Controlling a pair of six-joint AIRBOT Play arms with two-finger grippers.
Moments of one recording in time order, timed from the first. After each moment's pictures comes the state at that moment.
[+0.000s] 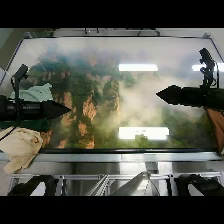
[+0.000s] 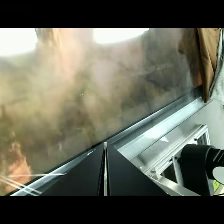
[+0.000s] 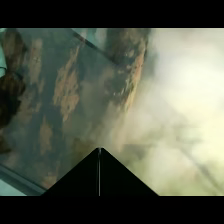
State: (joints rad) left arm 0.12 -0.85 0.84 -2.48 1.36 1.94; right arm 0.07 -0.88 0.90 -0.83 0.98 1.35
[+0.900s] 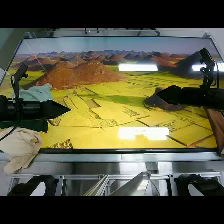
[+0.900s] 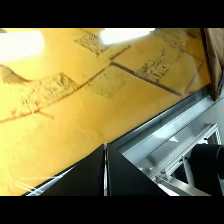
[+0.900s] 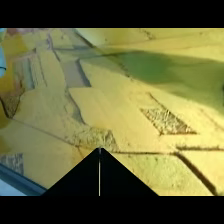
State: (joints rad) left arm 0.12 -0.85 0.84 -2.46 1.34 1.98; right arm 0.07 -0.88 0.90 -0.83 0.98 1.35
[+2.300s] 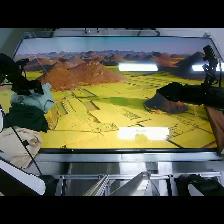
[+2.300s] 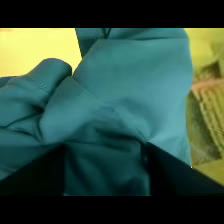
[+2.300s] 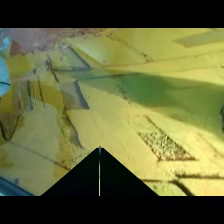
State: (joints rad) left arm 0.27 -1.95 1.86 -1.64 1.49 1.80; right arm 0.07 -0.88 0.90 -0.81 0.93 1.35
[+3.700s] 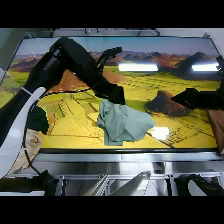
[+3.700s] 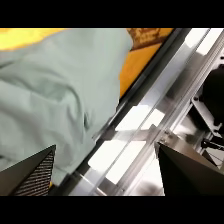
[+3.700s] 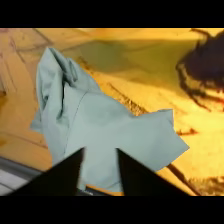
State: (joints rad) left arm -0.48 -1.58 1.68 -2.21 1.54 1.76; right arm -0.18 -0.89 0.89 -0.81 1.22 1.33
